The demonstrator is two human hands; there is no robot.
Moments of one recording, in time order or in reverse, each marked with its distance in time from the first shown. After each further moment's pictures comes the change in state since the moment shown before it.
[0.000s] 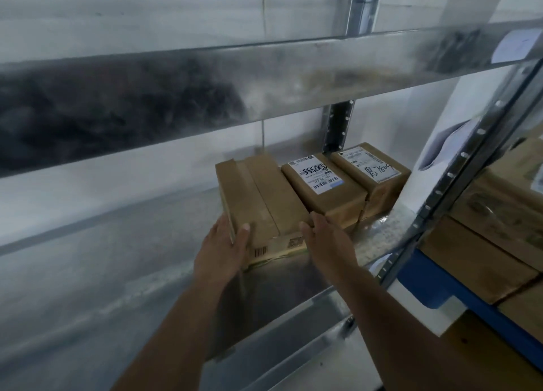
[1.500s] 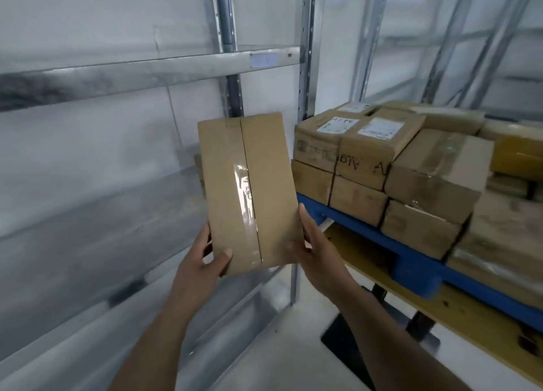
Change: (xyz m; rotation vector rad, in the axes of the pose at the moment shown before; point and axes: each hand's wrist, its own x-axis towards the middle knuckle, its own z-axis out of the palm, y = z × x) left_hand -0.271 0.038 0.018 -0.460 -0.229 0.360; right_hand -0.308 0.099 -0.123 0.624 0.064 -0.080
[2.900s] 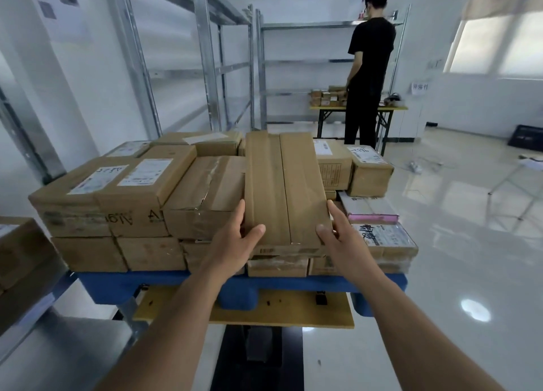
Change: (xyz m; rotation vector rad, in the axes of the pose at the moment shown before) left_hand 0.020 0.201 0.338 0.104 -0.768 0.401; right_hand -0.158 0.047 -0.293 -0.298 0.856 0.390
